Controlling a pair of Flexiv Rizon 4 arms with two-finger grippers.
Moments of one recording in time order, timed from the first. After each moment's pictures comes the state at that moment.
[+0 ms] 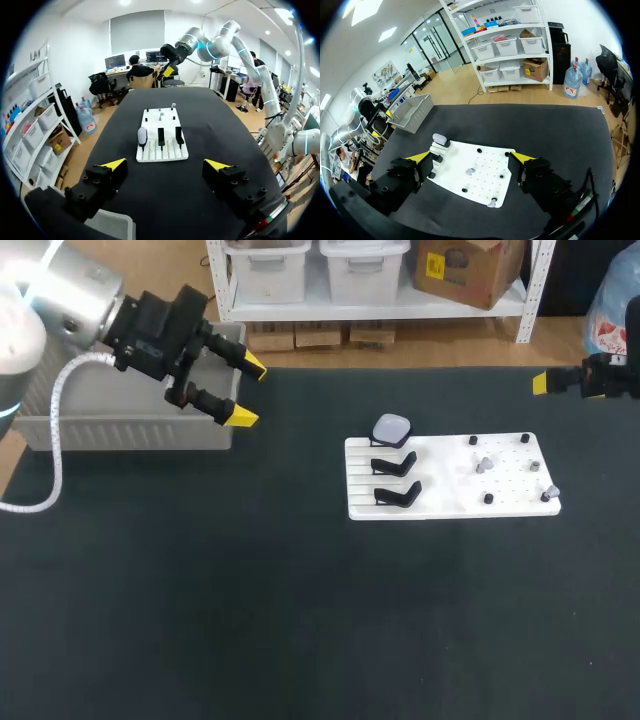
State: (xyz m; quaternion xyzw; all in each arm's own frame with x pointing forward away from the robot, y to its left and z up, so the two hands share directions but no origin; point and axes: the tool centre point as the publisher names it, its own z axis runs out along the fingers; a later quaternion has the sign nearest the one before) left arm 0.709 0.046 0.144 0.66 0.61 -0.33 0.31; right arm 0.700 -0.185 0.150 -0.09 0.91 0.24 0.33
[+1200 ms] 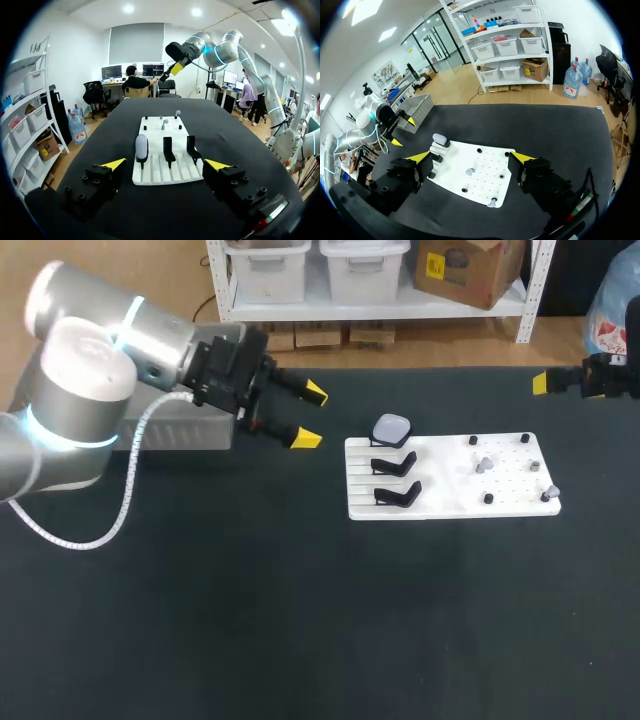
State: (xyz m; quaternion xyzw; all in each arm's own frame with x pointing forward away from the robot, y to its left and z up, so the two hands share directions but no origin) left arm 0.737 -0.038 0.074 0.62 0.58 -0.40 0.33; right arm 0.700 -0.185 0.150 -0.09 0.91 0.24 0.33
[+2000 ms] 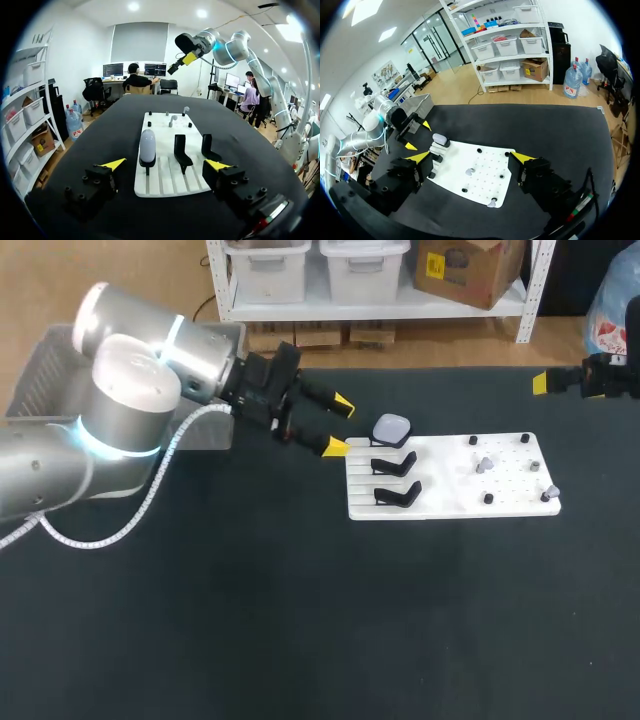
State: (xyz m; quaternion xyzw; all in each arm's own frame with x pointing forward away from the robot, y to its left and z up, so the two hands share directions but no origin) left arm 0.752 -0.080 0.038 0.61 0.59 -0.42 0.33; right arm 0.700 -0.185 0.150 -0.09 0.91 0.24 0.33
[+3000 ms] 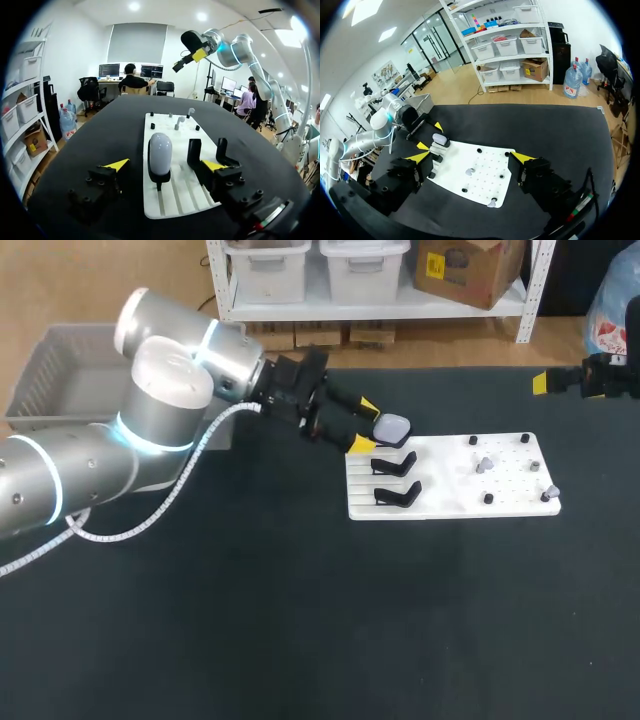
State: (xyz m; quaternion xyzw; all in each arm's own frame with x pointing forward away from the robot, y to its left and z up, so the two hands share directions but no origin) left arm 0.768 -0.117 0.019 0.61 0.58 -0.45 0.31; right arm 0.700 -0.185 0.150 -0.09 0.91 0.24 0.33
